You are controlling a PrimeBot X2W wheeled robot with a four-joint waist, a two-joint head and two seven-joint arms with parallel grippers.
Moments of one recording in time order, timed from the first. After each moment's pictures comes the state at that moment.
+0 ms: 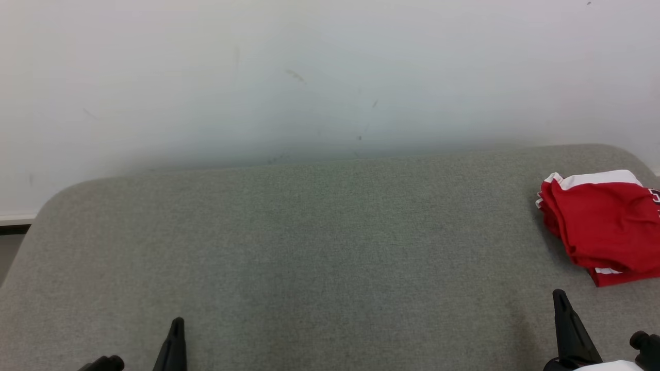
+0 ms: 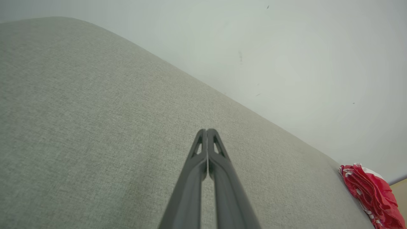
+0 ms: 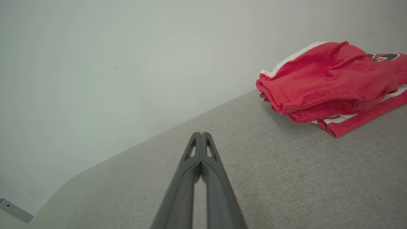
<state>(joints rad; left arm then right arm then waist) 0.00 0.04 0.02 0.28 -0.55 -0.09 -0.17 -0.04 -0.11 0.08 0.26 0.69 0.13 -0.17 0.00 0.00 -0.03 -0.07</state>
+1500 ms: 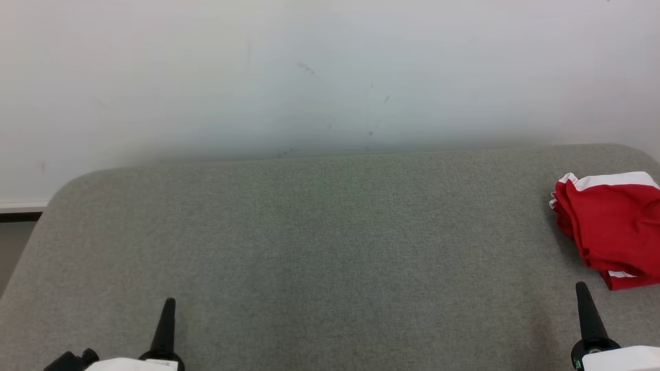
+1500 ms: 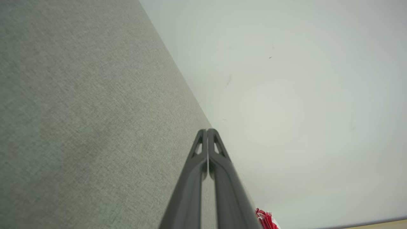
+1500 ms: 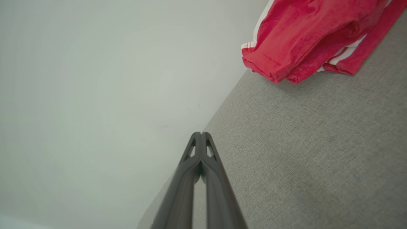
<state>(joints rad) -0.05 0.04 0.07 0.26 -1.12 -0.11 -0.02 -0.07 -0.08 -0.02 0.25 1.19 0.13 -0.02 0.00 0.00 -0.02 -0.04</state>
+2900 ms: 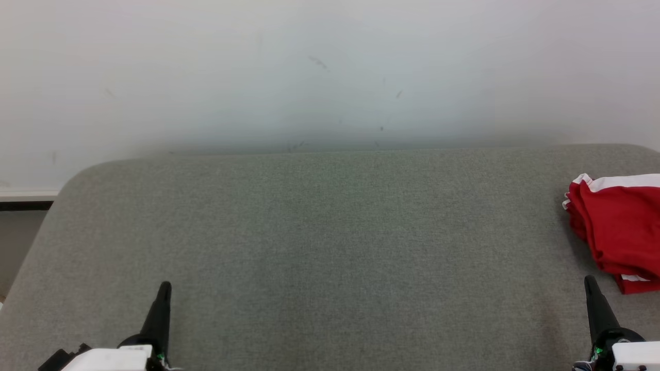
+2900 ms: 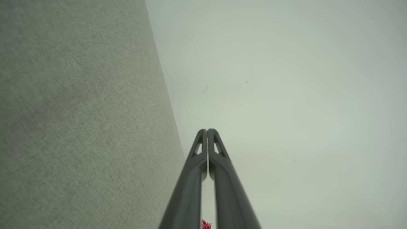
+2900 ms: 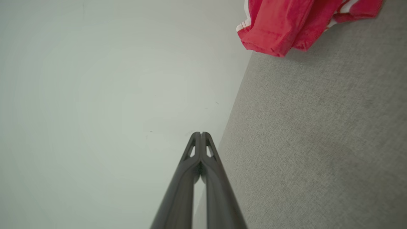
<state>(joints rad) -0.09 0.05 0.10 0.25 -1.47 -0.12 0.08 -0.10 -0.06 -0.09 0.25 1.49 0.13 0.08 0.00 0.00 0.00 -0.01</state>
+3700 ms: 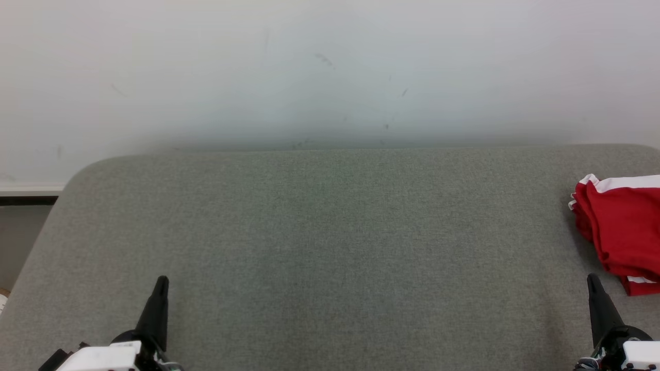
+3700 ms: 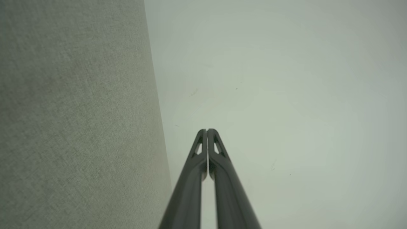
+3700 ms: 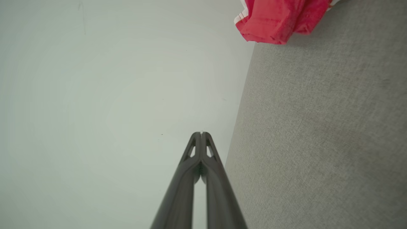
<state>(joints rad) -0.11 0.05 0.11 0.25 -1.61 -0.13 0.11 -0.10 -0.05 -0.11 0.25 1.61 0.13 0.11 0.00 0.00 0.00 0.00</state>
